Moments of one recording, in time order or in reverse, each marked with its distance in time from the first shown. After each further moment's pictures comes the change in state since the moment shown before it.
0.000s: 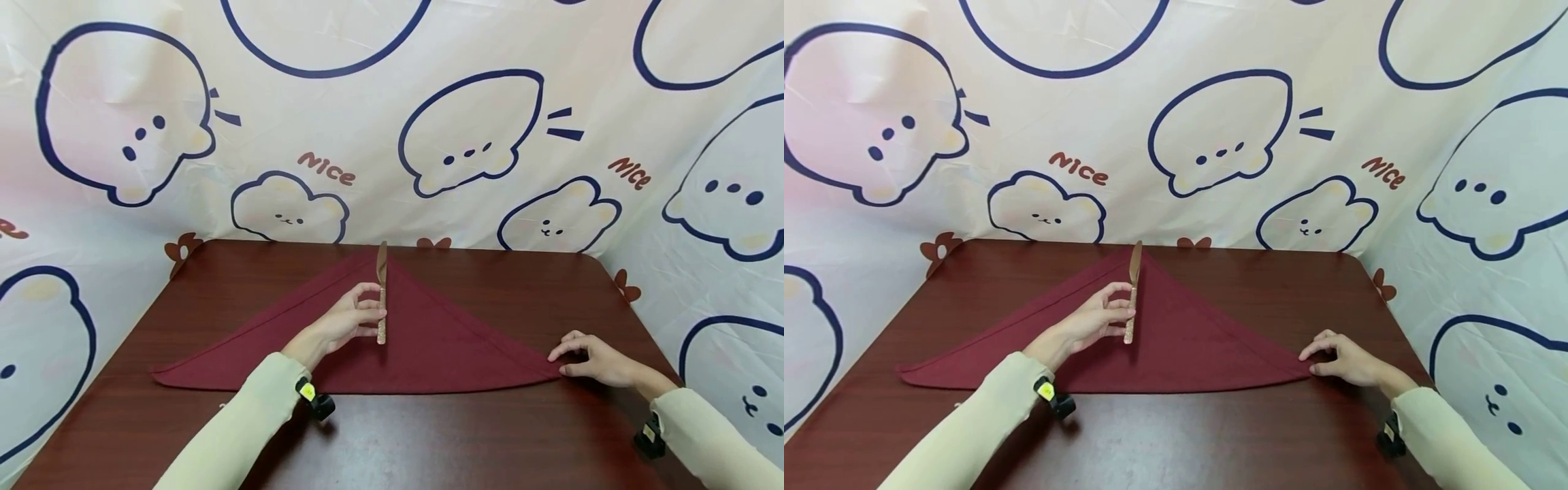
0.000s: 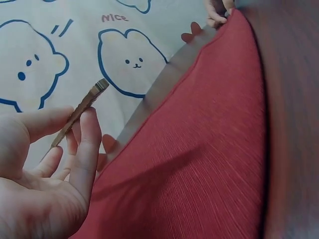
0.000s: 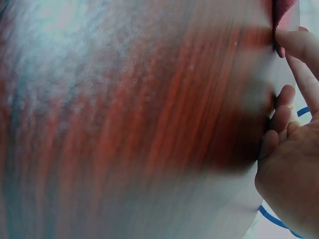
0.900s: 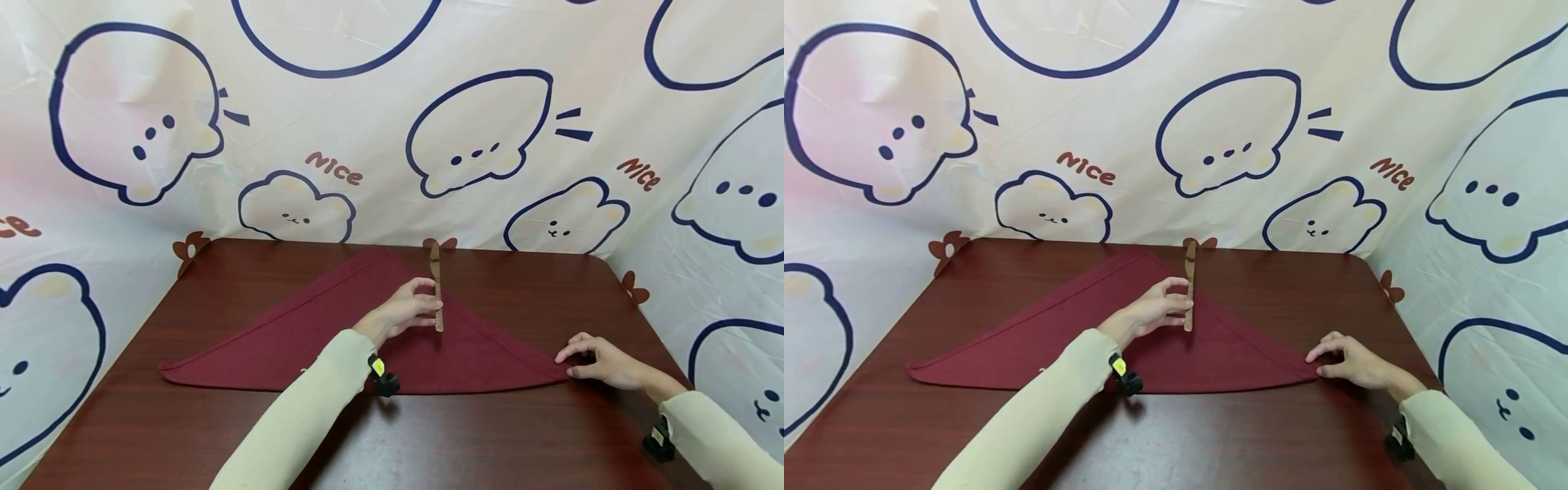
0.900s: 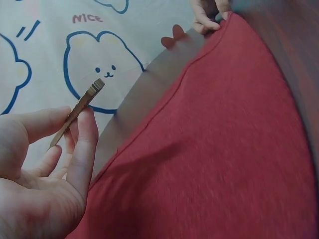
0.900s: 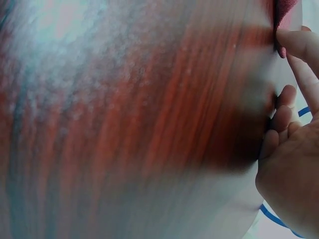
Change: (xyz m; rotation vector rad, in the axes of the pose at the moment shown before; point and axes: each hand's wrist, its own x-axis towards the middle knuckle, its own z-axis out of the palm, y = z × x) left_hand 0.066 0.004 0.068 -0.055 -0.010 -0.064; right_hand 0.000 0.001 0.001 0.015 0.015 0.003
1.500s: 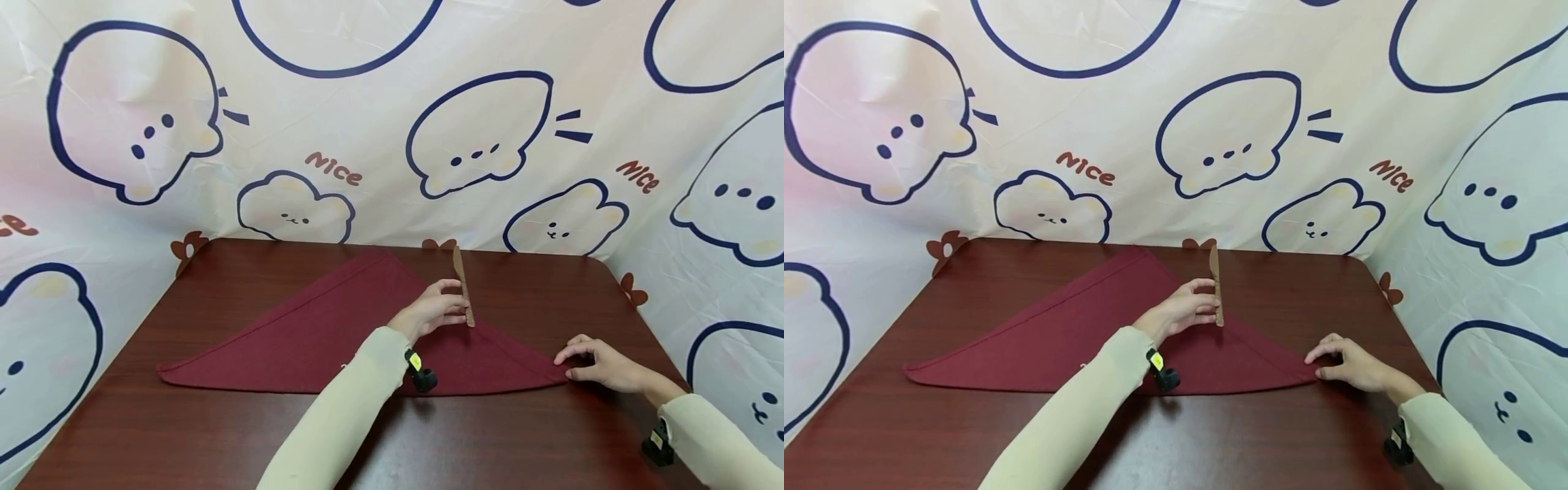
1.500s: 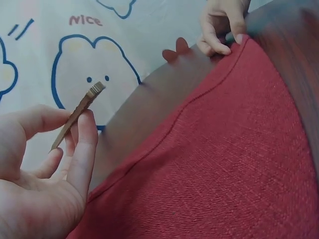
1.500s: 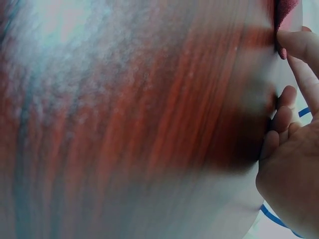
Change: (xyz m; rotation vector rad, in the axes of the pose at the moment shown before) left_hand 0.031 0.001 0.047 -0.159 0.004 -0.033; right_hand -0.001 0.000 0.000 0.010 -0.008 0.008
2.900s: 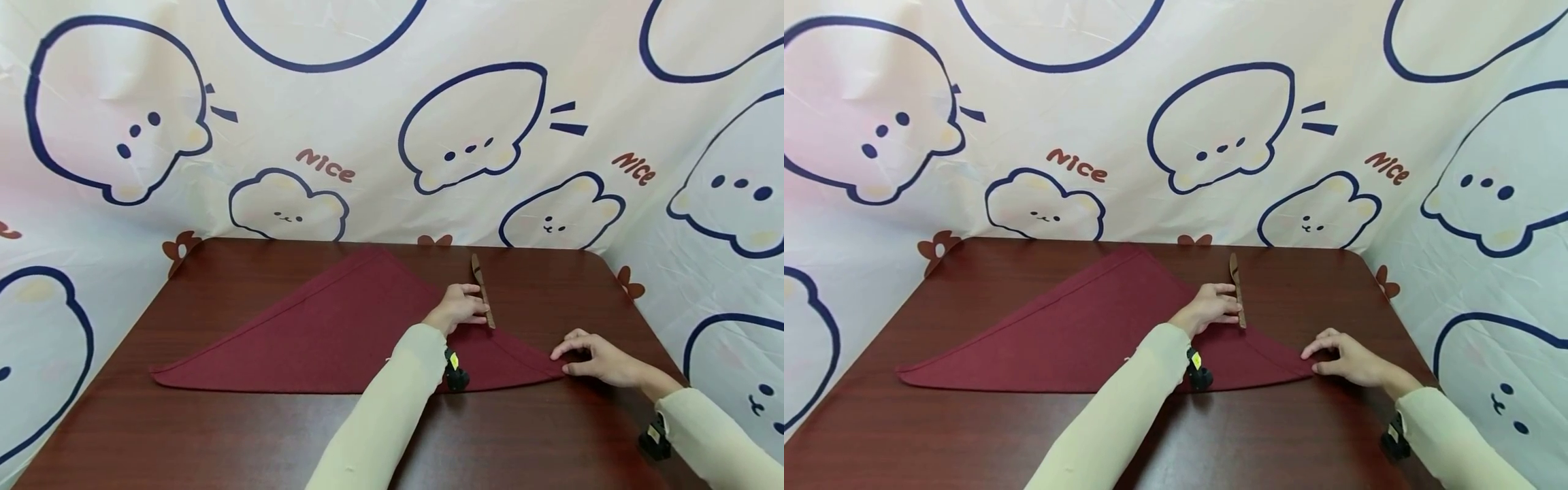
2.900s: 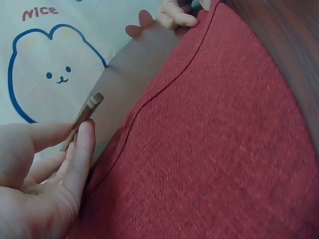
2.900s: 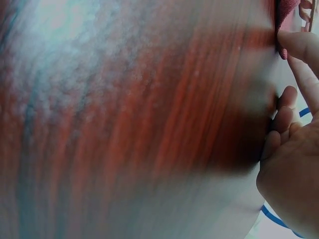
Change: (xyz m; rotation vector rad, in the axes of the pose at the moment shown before) left_hand 0.023 -0.014 0.048 0.136 0.062 0.007; right_hand 0.000 -0.003 0.002 -0.005 0.017 -0.008
